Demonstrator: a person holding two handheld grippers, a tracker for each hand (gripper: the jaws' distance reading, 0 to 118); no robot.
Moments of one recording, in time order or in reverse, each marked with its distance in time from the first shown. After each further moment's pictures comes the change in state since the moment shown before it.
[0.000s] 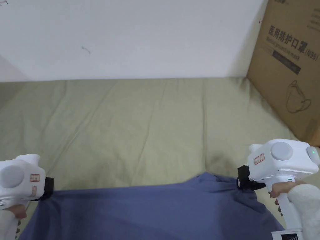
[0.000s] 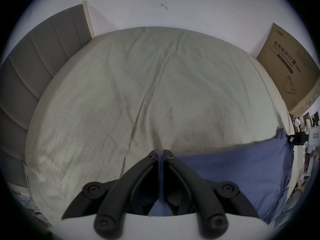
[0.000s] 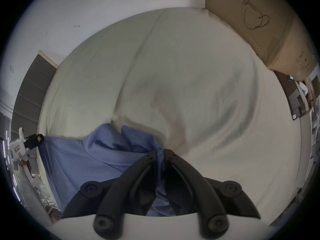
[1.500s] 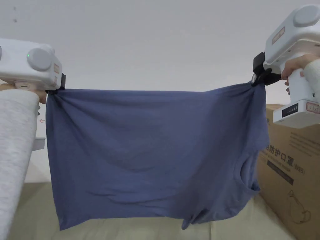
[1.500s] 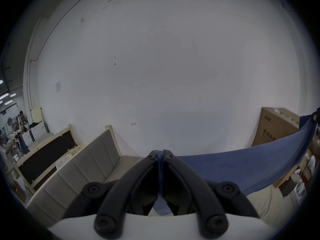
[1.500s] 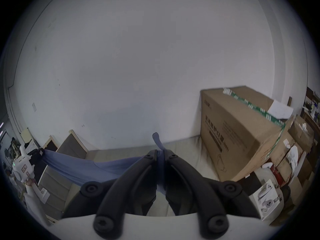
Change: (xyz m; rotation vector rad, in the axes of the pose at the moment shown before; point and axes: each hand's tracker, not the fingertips) left arm 0.052 0.287 0.353 0.773 0.170 -0.069; right arm -0.127 0.209 0.467 0.710 0.021 -0.006
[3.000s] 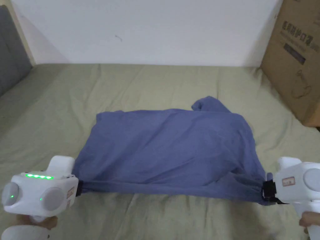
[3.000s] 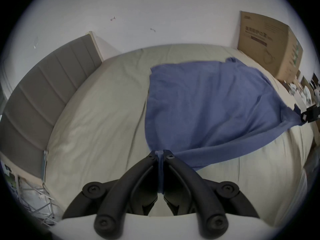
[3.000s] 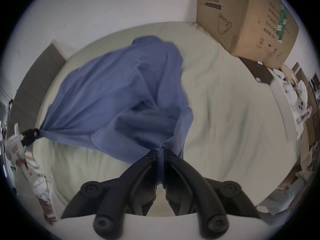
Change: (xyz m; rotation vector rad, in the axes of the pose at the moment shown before) left arm -0.026 -0.520 0.184 -0.591 -0.162 -0.136; right arm 0.114 -0.559 0.031 -0.631 -0.058 0.108
